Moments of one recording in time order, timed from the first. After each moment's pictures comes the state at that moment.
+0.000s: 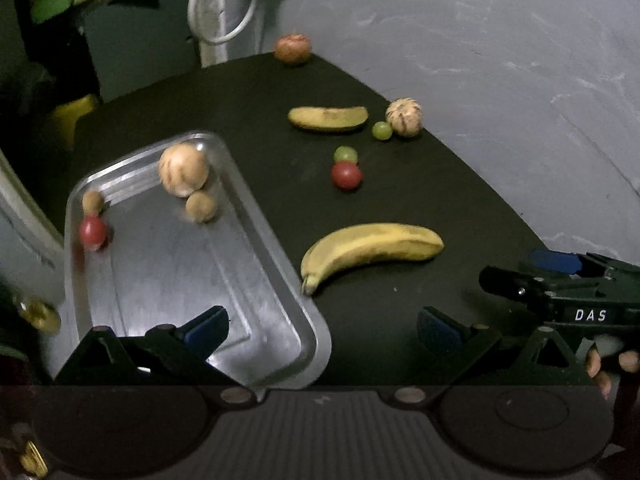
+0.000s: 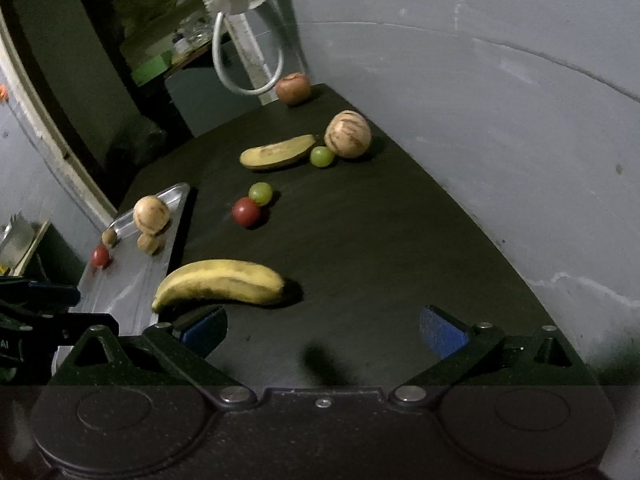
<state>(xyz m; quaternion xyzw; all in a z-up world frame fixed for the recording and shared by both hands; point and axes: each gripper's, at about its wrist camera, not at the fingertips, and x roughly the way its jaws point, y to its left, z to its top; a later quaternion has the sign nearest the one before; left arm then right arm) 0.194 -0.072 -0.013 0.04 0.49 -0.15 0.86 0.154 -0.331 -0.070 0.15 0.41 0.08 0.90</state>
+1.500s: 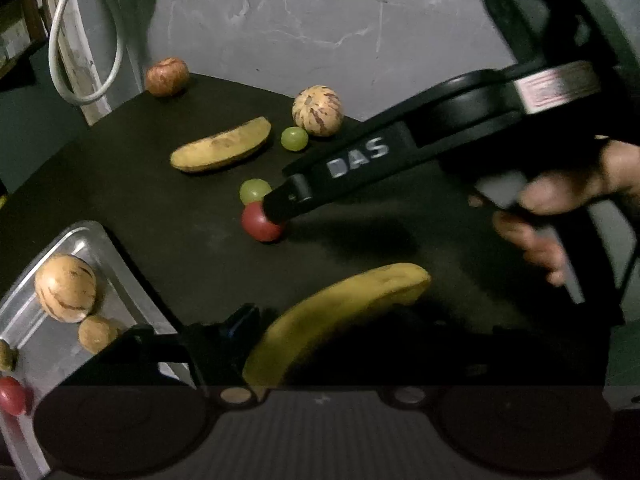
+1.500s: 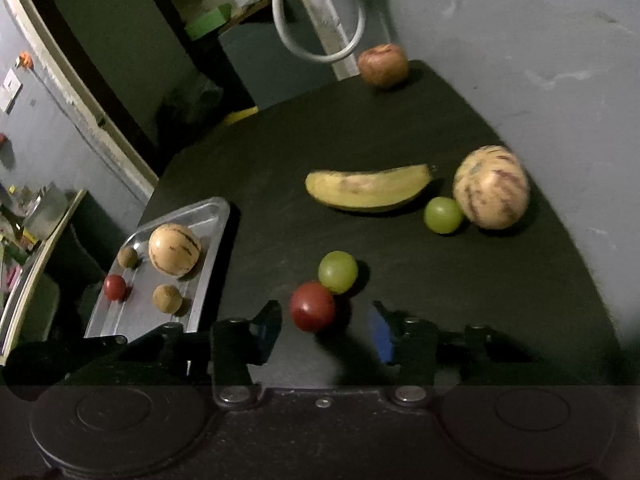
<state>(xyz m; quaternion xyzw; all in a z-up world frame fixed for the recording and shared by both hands) 0.260 -0.124 -0.064 0.14 0.45 -0.28 0.83 0.314 -0.261 -0.087 0.11 0.46 0.21 0.86</state>
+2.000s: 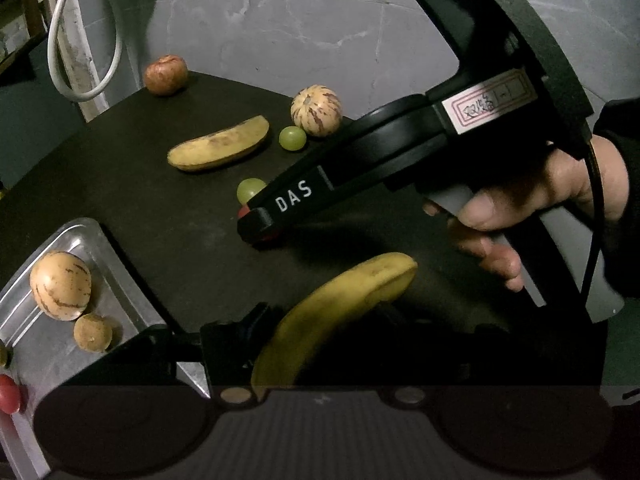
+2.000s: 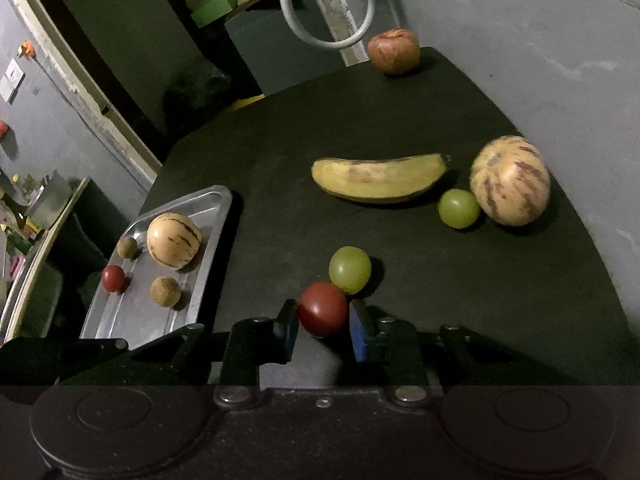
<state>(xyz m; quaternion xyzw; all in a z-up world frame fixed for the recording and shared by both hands) 0.261 -0.125 -0.065 0.14 0.46 -0.29 0.83 0.315 -0.266 -0.091 0.12 0.46 0.21 0.85</state>
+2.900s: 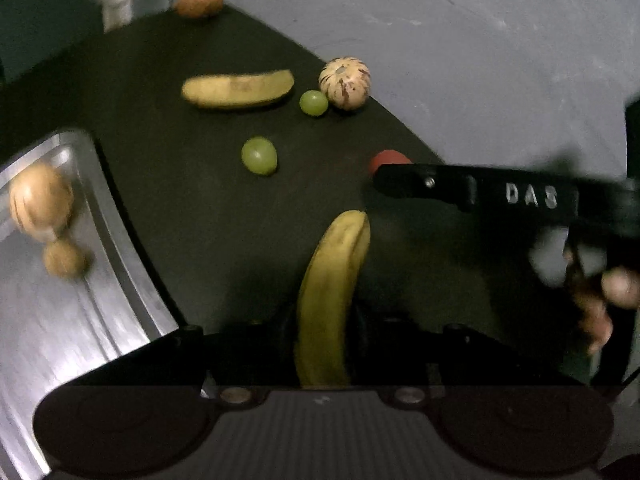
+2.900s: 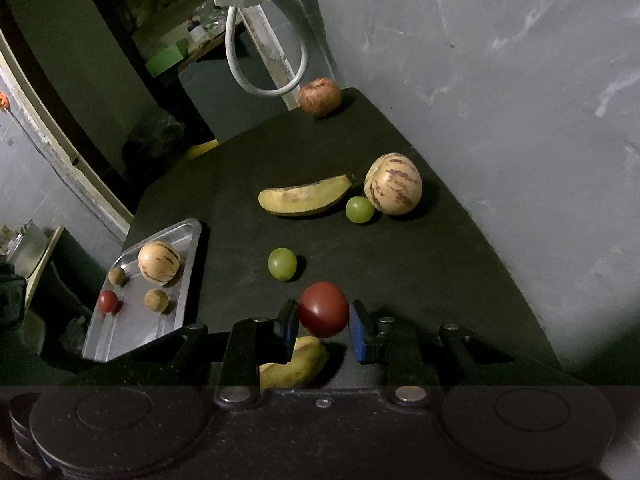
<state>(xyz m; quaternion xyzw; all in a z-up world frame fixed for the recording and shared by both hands) 0.283 -0.112 -0.068 -0.01 0.56 -0.25 0.79 0.249 -0.317 -0.048 0.14 0.43 0.13 0.88</state>
